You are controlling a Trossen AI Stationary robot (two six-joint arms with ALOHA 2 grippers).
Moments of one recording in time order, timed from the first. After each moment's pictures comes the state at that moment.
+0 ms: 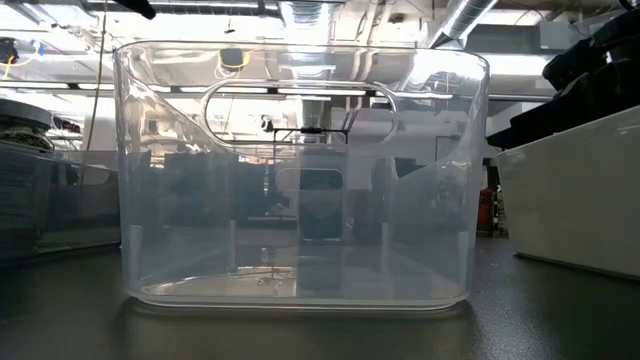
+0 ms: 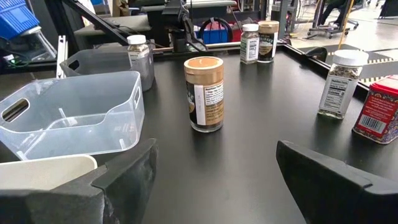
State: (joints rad) left arm -0.58 0.99 1.21 -1.19 -0.80 -0.66; right arm -0.09 0.20 0.01 0.01 0.00 0.05
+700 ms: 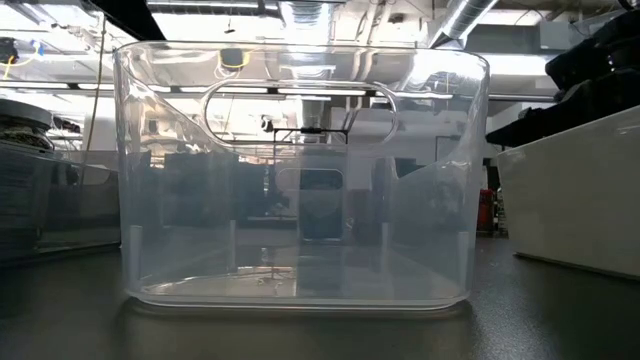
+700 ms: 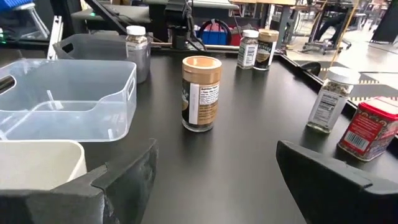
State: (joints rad) left arm -0.45 1.05 1.10 -1.10 -0.79 -0.56; right arm -0.10 0.20 0.01 0.02 0.00 -0.08
